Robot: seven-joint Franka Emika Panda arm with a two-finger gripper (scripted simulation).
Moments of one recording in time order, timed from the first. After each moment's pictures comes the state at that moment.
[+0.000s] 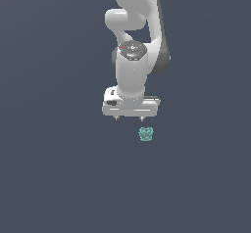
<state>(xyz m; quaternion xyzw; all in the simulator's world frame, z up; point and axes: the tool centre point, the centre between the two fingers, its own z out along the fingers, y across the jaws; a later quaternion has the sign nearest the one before) 0.013 0.016 0.170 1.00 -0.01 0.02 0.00</state>
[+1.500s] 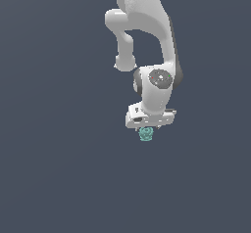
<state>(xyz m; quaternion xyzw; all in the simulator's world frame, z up) 0.009 0.101 0.089 1.00 0.05 0.00 0.00</state>
